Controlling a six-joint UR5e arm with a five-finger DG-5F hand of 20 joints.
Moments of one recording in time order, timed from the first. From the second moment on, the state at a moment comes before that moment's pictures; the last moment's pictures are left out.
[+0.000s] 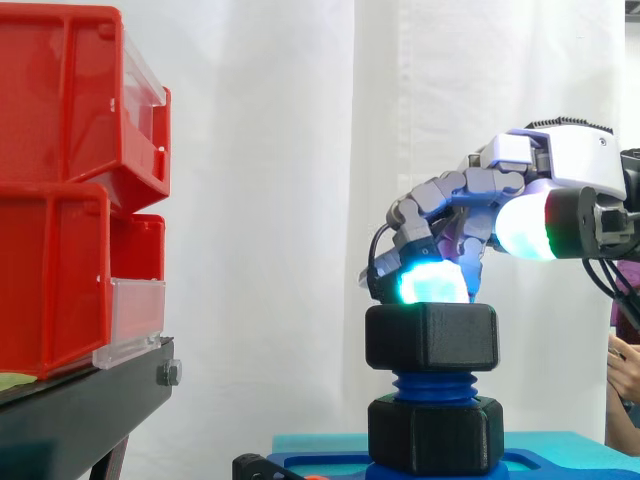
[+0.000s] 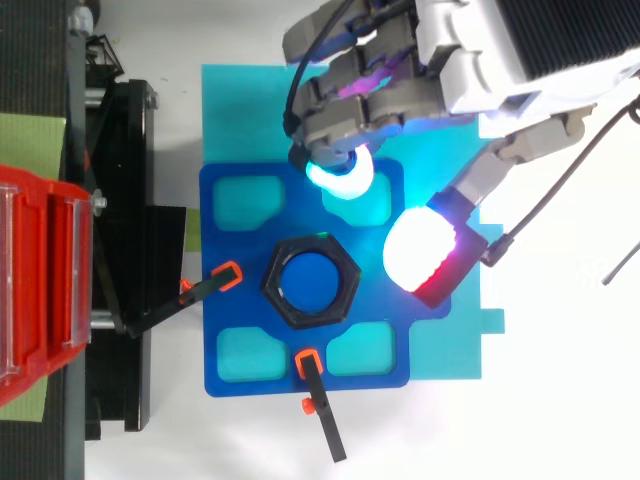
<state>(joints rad) -0.09 -2.24 -1.21 -2.68 -2.05 -1.27</state>
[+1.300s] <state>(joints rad) -0.02 -2.24 -1.20 -2.58 -2.04 -1.22</state>
